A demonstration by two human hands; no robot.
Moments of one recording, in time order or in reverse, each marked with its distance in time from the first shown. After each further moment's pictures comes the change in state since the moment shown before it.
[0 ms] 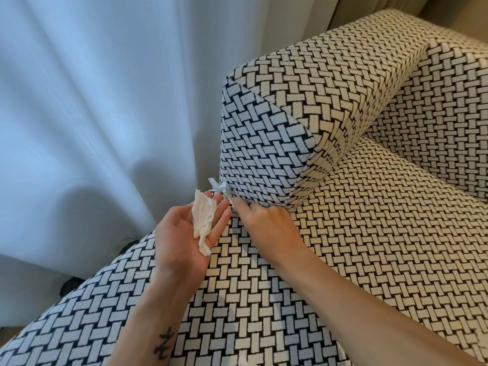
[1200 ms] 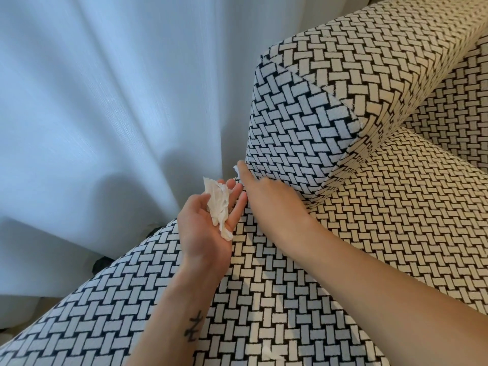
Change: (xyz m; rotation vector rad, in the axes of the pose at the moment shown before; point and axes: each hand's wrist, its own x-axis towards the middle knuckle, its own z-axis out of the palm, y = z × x) left_hand 0.001 0.000 0.001 -0.089 0.098 0.117; right_hand 0.046 -0.024 -0.017 0.104 -0.436 0.111
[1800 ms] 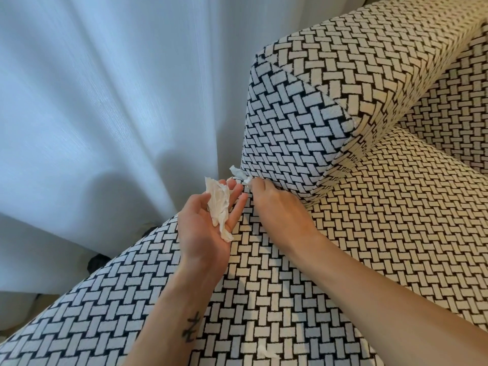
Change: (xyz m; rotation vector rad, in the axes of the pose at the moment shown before) left_hand 0.000 -0.006 -0.002 0.043 -0.019 0.004; right_hand -0.026 0.010 0.008 0.073 0.128 -0.023
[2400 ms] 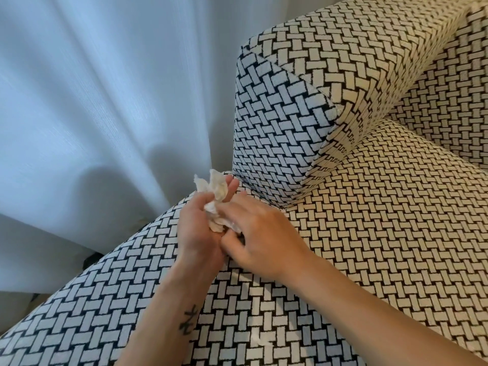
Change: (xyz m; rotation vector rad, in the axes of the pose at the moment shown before) left_hand 0.003 -0.011 -0.003 0.073 -0.035 -0.133; right_hand -0.040 -0.018 -0.001 0.439 0.079 -0.216
